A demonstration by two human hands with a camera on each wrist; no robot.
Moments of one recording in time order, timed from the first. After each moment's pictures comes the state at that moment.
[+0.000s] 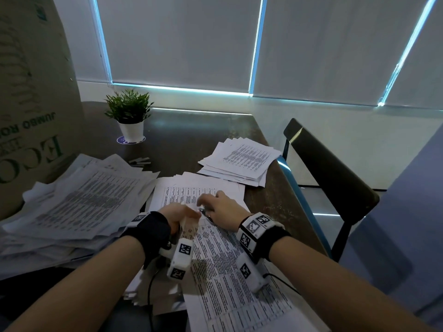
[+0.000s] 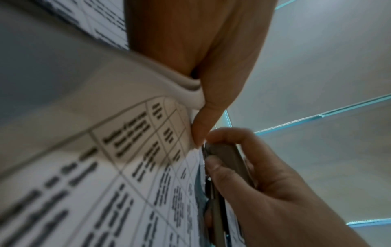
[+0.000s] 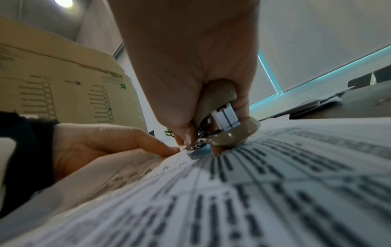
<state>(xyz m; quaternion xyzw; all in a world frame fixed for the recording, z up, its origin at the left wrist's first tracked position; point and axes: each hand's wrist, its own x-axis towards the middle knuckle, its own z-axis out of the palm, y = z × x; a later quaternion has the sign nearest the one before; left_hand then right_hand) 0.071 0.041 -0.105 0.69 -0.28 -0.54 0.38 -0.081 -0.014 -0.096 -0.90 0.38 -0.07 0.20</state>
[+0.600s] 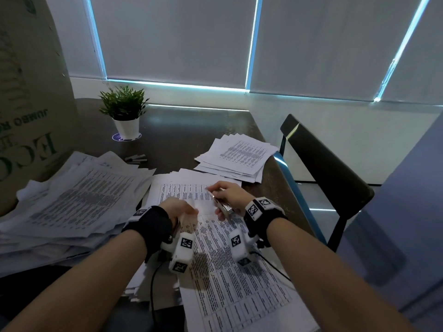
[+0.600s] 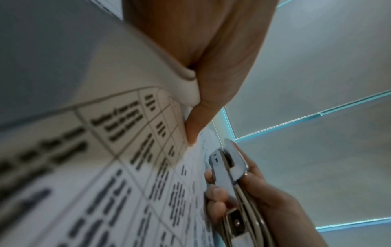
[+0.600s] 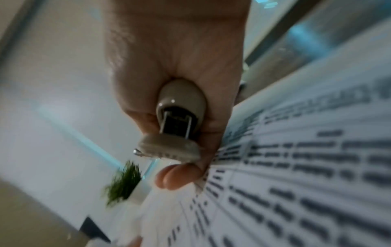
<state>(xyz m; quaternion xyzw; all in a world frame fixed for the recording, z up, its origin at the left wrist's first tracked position) 0.066 0.032 -0.109 0.72 -0.27 -0.49 0.42 -0.095 -0.057 -0.104 -0.67 0.38 -0.18 0.61</state>
